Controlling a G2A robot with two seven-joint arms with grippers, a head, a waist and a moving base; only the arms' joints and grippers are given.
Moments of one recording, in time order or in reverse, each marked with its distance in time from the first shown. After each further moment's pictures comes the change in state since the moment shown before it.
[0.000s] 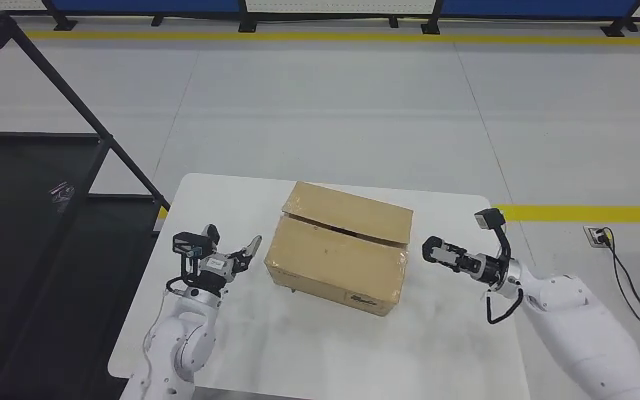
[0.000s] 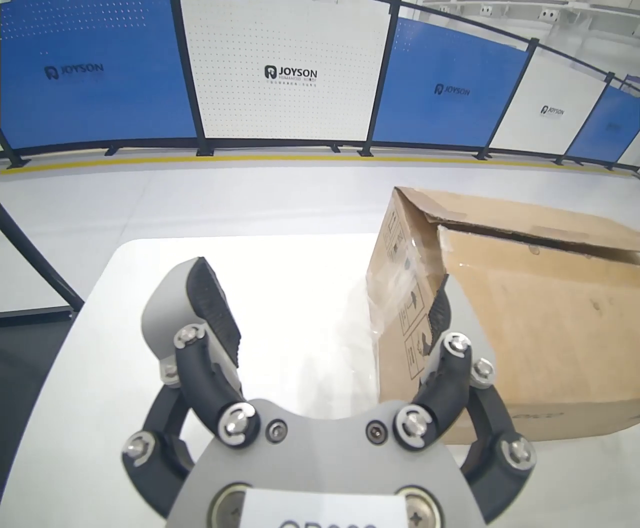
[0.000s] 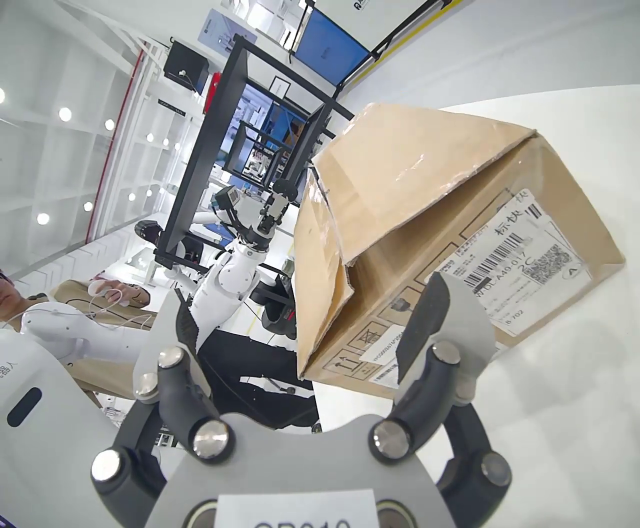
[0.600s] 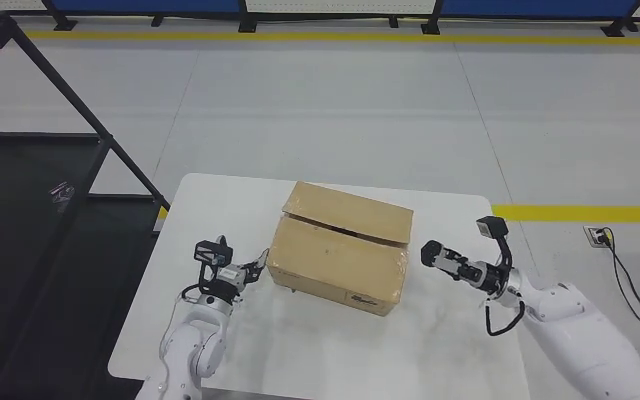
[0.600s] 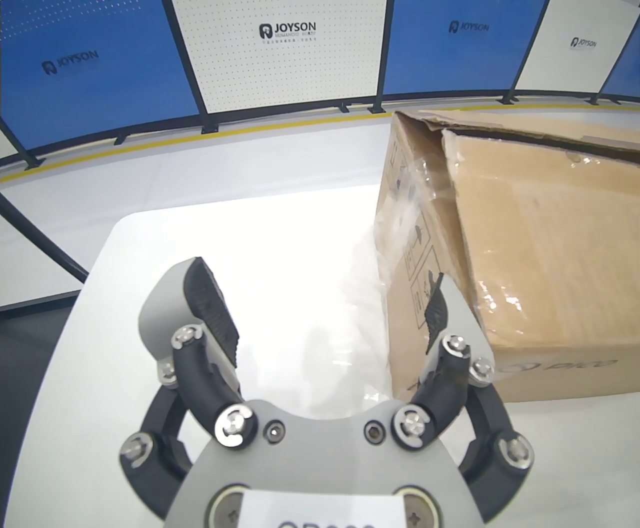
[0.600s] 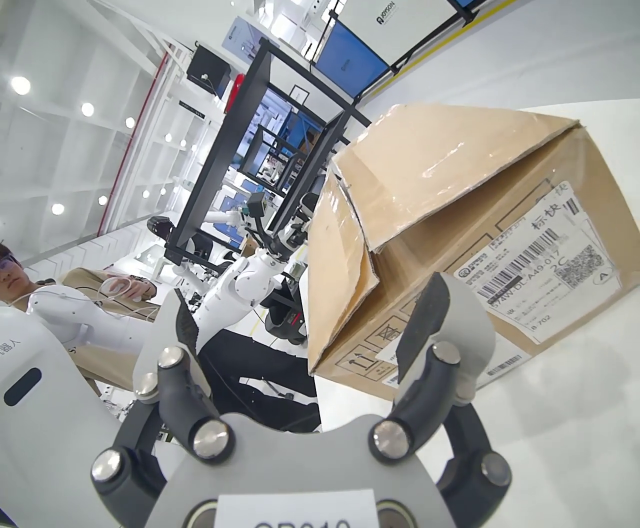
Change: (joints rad) left arm 0.002 -0.007 0.066 0.037 0.103 0.070 -0.029; right arm -0.012 0.046 -0.099 -0.039 0.061 -0.105 -0.105
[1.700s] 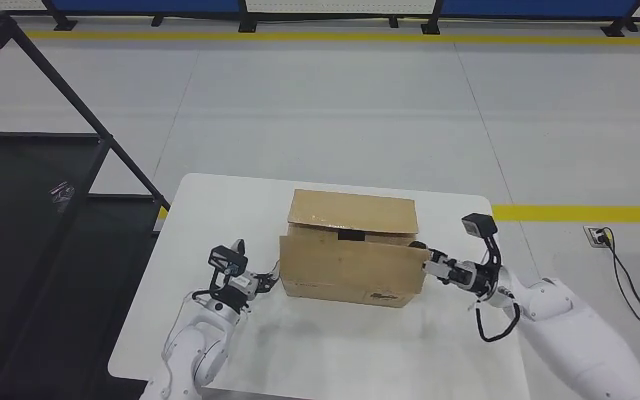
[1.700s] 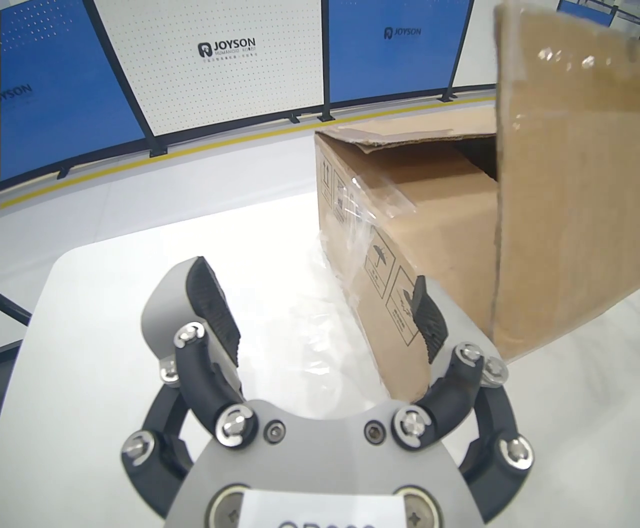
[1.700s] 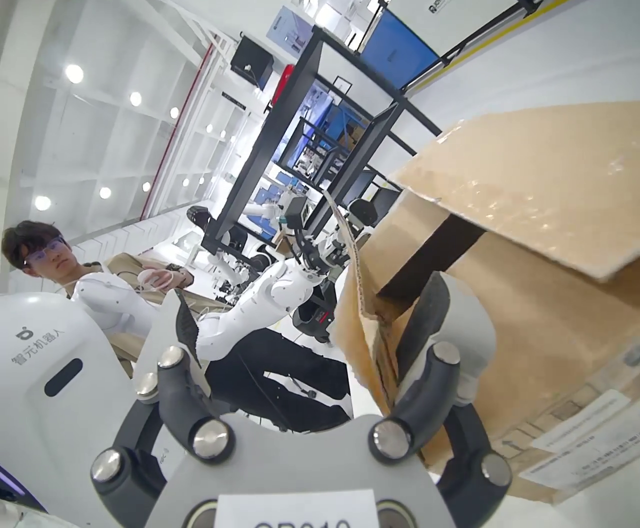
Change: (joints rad) left arm 0.021 0.010 0.015 -0.033 0.041 -0.127 0.033; right arm 0.003 0.045 -0.080 -0.179 0.043 -0.015 -0.015
